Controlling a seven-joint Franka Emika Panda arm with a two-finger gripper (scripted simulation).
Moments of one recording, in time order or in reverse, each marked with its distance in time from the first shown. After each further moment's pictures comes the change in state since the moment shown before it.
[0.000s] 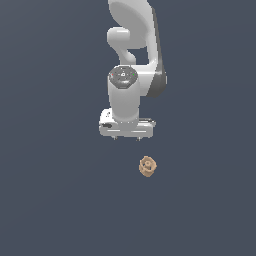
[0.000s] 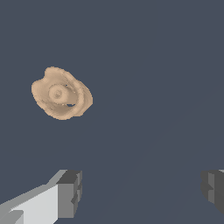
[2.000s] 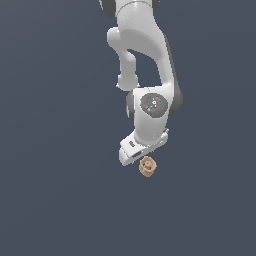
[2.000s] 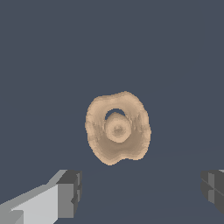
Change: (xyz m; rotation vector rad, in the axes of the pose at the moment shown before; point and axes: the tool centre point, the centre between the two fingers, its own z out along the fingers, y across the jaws) arm 0.054 -0.068 0.043 -0.039 0.016 -0.595
